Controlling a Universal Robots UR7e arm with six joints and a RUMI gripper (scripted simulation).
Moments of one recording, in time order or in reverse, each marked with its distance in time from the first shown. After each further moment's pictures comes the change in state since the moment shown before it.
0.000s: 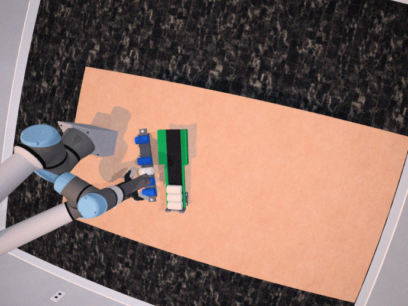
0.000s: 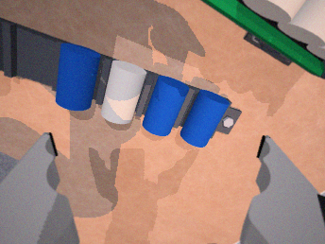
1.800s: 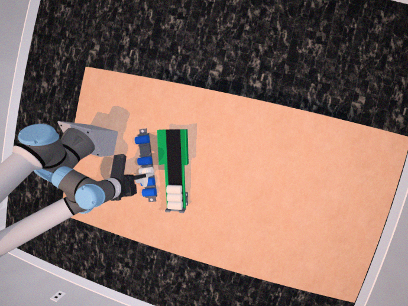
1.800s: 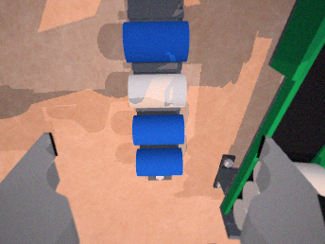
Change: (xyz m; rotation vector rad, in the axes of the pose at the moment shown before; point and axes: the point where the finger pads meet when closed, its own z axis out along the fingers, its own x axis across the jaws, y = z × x) arm -0.043 0.004 0.001 0.005 0.007 -1.213
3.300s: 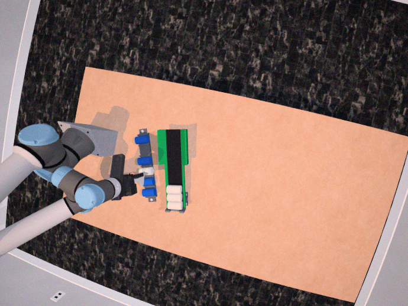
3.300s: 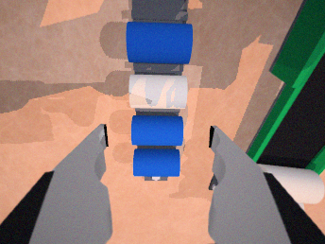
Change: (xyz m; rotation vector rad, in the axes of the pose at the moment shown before) arm -0.001 -0.001 0.000 0.000 0.002 -0.045
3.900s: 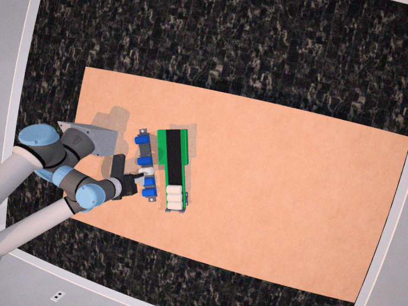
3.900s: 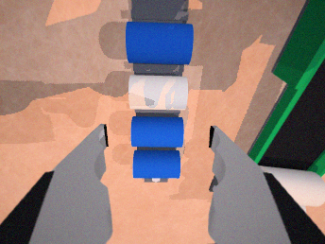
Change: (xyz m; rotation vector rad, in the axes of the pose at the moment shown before) arm 0.000 0.000 0.003 0.000 0.000 0.000
